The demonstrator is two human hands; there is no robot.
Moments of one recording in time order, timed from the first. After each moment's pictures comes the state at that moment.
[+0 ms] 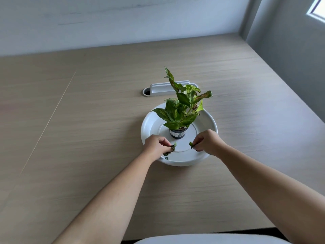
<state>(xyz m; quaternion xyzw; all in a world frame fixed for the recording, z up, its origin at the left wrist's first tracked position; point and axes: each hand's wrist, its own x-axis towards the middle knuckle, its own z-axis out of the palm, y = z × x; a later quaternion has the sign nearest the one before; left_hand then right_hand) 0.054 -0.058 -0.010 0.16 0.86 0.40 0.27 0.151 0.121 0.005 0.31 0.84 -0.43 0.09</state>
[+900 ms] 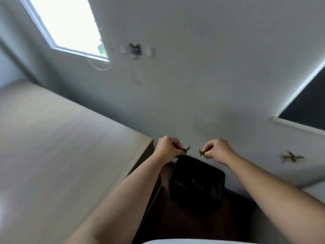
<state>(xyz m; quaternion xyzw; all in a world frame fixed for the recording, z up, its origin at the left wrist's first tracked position) 0.593 0.322 0.012 0.63 0.63 0.21 0.40 0.790 0.318 0.012 0.72 0.55 -0.40 -0.15</state>
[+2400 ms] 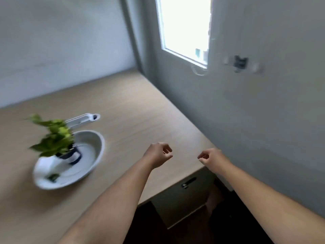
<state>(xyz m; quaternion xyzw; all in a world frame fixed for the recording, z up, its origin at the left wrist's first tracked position) 0.375 0.212 0.049 0.46 0.83 0.19 0.25 0.560 0.324 0.023 0.47 0.80 -0.37 -0.03</state>
